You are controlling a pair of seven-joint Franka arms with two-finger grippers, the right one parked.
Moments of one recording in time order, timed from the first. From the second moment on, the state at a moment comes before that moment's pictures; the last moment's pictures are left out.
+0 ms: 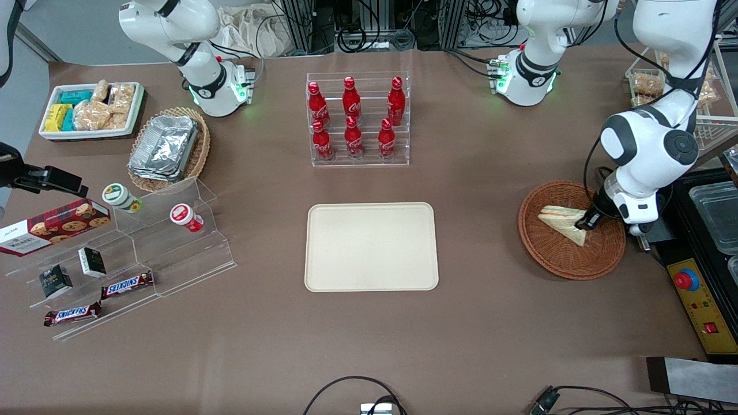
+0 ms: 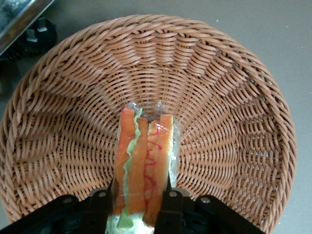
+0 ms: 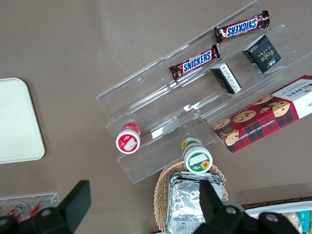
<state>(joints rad) 0.04 0.16 0.06 -2.41 -0.16 2.64 -0.63</state>
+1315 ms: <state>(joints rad) 0.02 -0.13 -0.31 -2.20 0.01 2.05 -0.48</state>
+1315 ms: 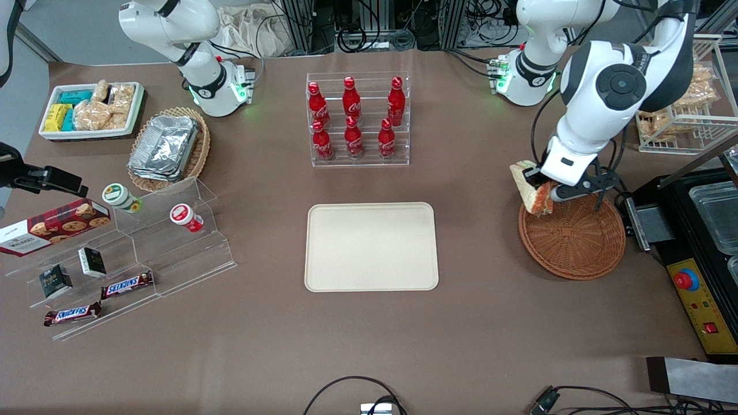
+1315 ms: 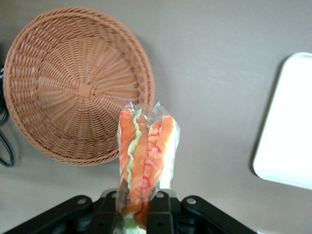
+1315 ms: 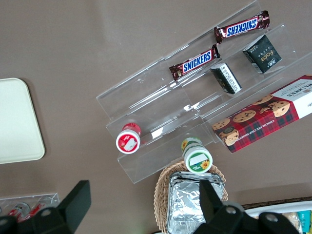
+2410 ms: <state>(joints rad) -0.09 0.29 -0.54 -1.89 0.12 2.17 -0.62</state>
